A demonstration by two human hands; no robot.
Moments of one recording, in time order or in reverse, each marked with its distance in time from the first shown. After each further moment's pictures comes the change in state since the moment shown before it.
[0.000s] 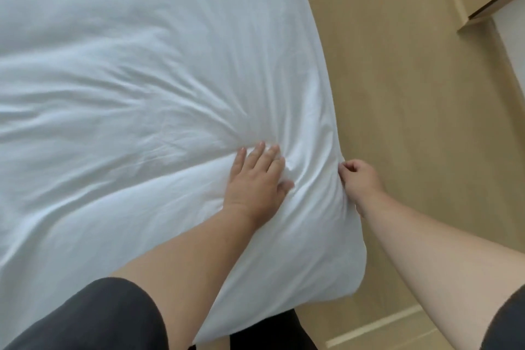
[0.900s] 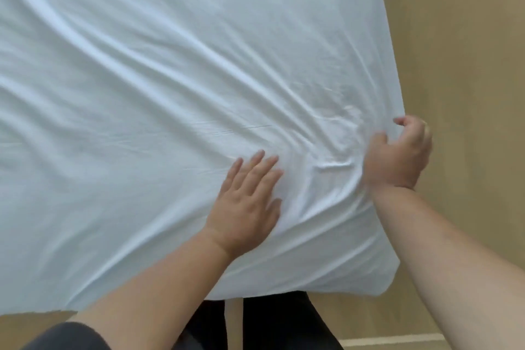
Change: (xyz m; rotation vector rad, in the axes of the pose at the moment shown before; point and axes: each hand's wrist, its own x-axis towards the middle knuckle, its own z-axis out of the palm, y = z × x) left_hand -0.105 -0.017 -0.015 -0.008 0.257 0.007; right_hand -0.052 -0.064 0.023 -0.052 0.486 -0.494
